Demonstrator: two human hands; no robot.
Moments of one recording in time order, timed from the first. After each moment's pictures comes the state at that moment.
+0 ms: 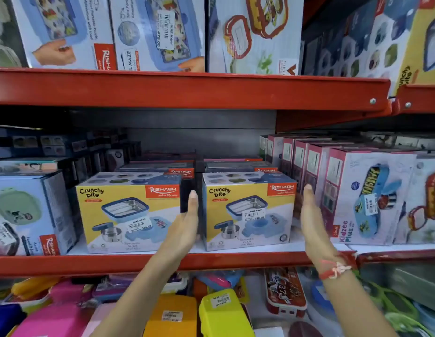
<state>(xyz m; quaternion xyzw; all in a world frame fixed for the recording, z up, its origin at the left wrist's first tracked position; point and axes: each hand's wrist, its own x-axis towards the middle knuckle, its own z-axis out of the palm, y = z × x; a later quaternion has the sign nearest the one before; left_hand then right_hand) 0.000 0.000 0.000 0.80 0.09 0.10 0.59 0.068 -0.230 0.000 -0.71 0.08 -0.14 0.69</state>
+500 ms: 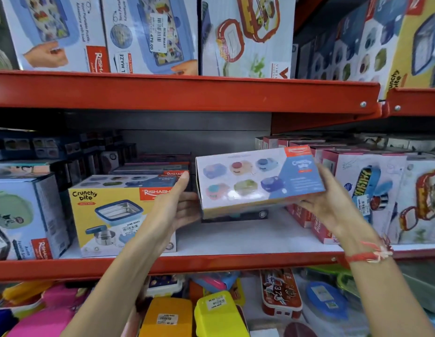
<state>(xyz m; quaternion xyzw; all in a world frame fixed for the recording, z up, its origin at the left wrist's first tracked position) -0.002 0.011 0.036 0.66 0.03 0.12 0.74 0.056 -0.268 0.053 -0.59 -0.09 -0.07 0.80</state>
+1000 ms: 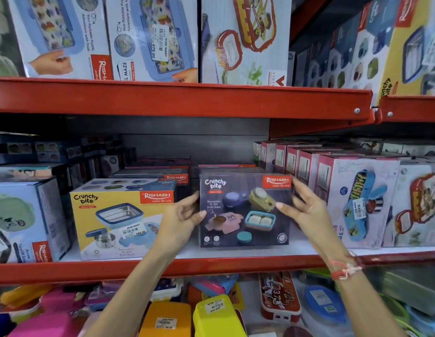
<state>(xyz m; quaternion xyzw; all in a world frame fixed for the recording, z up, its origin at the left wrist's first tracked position) 0.018 0.006 0.003 0.73 -0.06 0.20 0.64 0.072 -0.259 0.005 -0.68 -0.18 -0.19 0.69</state>
